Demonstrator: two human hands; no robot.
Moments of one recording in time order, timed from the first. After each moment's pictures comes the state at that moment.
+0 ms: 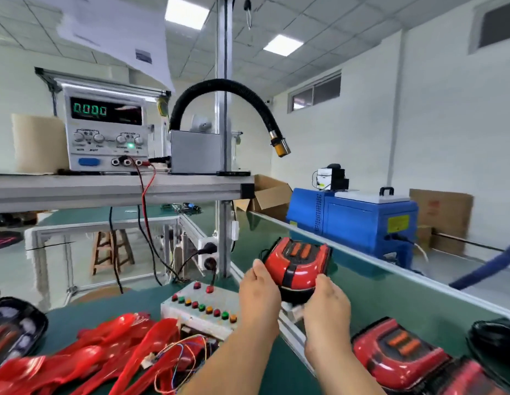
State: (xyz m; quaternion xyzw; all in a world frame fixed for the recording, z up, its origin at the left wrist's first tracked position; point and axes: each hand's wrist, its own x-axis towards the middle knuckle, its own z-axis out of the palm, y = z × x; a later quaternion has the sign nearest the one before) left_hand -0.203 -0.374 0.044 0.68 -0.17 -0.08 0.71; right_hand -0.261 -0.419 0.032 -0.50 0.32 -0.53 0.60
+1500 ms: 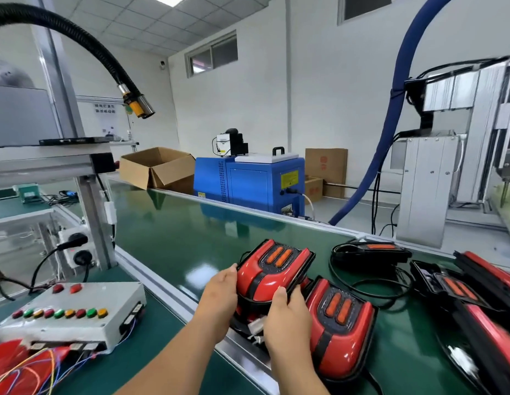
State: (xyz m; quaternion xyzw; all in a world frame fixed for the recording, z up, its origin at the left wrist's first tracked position) left_hand -0.263 -0.482 -0.040 0.64 -0.33 -0.34 0.61; right_hand -0.379 -0.486 -0.055 -0.56 0.49 -0.49 0.46
